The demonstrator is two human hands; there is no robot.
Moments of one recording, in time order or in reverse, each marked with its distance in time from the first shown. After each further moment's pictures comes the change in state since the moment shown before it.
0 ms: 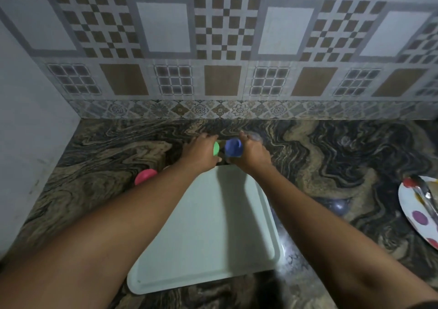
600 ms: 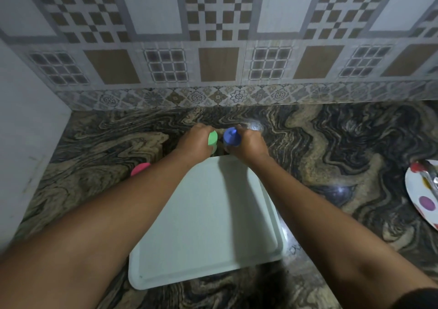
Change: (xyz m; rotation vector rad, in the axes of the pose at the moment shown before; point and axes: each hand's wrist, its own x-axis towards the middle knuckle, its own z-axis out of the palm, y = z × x) left_hand 0.007 -0.015 0.005 -0.173 0.035 0.078; right_hand 0.014 0.005 0.021 0.160 0.065 0.015
